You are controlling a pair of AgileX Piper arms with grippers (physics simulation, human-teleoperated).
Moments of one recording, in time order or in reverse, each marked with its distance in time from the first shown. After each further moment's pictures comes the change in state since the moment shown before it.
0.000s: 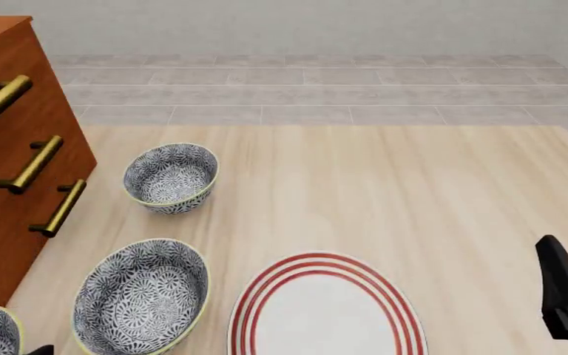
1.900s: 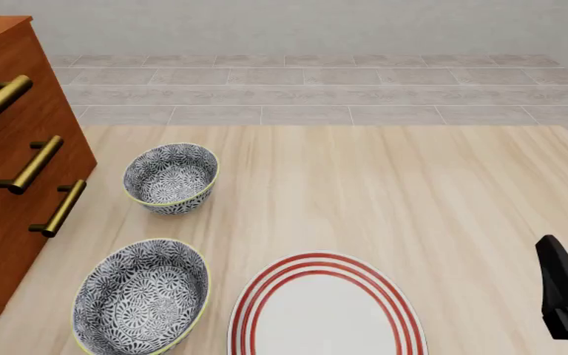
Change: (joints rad) left arm 0.126 -0.034 -0.211 0.060 0.206; right arm 0.000 0.000 0.000 0.000 0.000
